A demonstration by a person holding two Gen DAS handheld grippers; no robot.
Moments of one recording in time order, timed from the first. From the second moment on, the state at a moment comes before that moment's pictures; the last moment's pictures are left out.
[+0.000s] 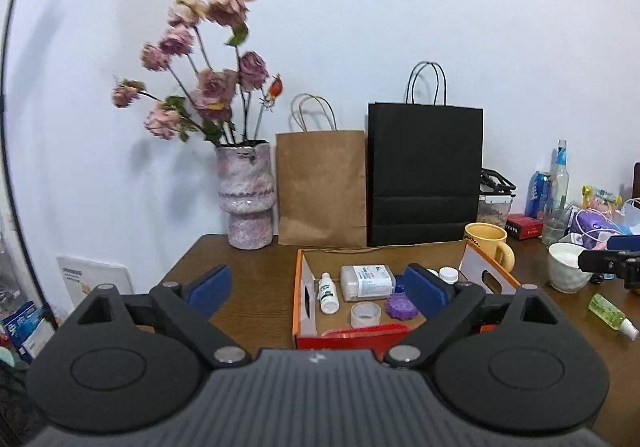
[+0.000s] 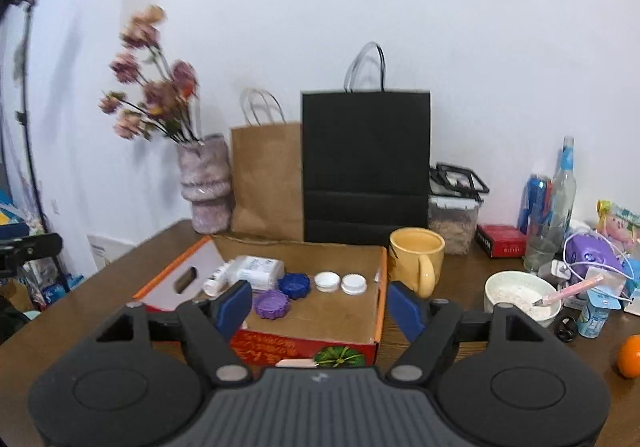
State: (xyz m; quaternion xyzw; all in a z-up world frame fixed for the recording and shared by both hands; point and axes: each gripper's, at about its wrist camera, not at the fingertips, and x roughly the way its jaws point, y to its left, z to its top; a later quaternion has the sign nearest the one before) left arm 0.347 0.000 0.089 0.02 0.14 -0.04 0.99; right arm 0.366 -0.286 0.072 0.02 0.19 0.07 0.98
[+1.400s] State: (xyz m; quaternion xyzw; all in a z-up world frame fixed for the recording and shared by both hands) left arm 0.269 -0.125 -0.020 0.02 0.17 -0.06 0.98; right arm 0.244 -0.386 -0.023 0.03 0.19 -0.01 0.98
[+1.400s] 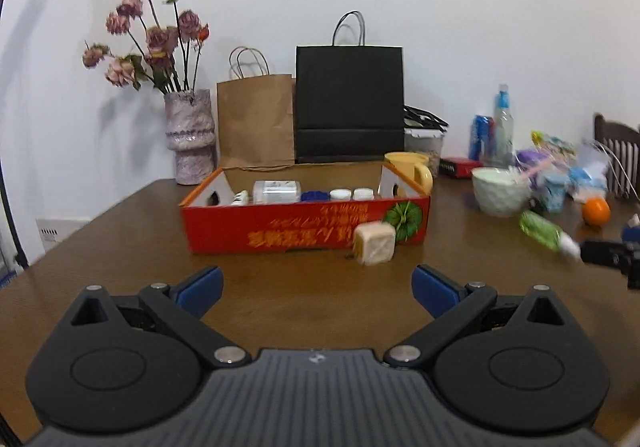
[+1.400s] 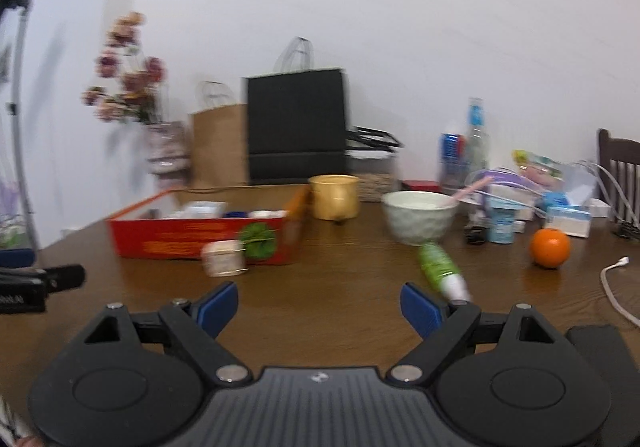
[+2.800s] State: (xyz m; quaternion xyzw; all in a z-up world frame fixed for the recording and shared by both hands) left arm 0.460 -0.216 -0.072 -0.08 0.29 0.02 0.95; right arm 0.431 -0.473 -0.089 0.05 0.32 -0.07 0.94
